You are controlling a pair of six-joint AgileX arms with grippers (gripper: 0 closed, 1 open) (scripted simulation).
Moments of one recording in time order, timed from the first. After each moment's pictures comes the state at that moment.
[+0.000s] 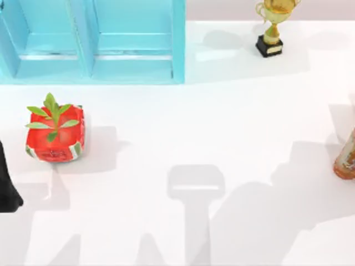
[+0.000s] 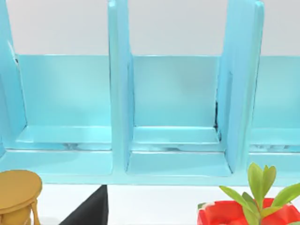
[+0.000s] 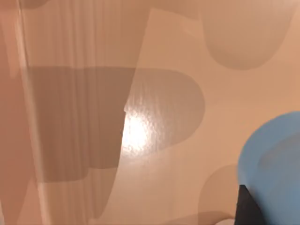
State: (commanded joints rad) left arm 0.00 0.00 0.00 0.00 0.00 0.00; right arm -0.36 1.81 1.39 -1.14 0.04 -0.35
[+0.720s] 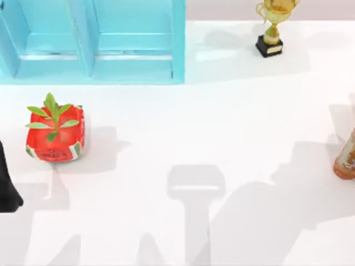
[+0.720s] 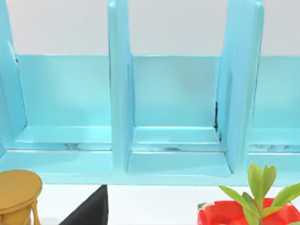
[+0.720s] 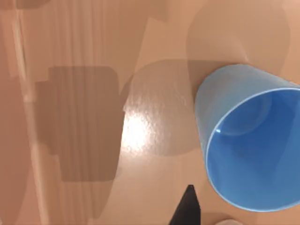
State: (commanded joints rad) left arm 0.00 0.00 0.00 0.00 0.00 0.00; right arm -0.36 1.81 1.39 -1.14 0.04 -0.35
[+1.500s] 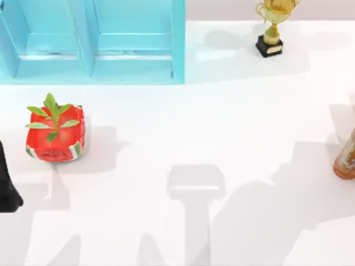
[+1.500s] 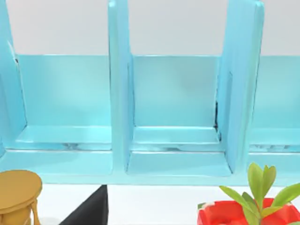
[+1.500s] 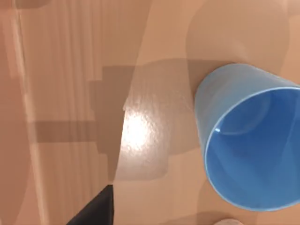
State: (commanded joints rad) left arm 0.00 0.00 0.00 0.00 0.00 0.00; right arm -0.35 1.81 1.40 -1.14 0.04 -0.35
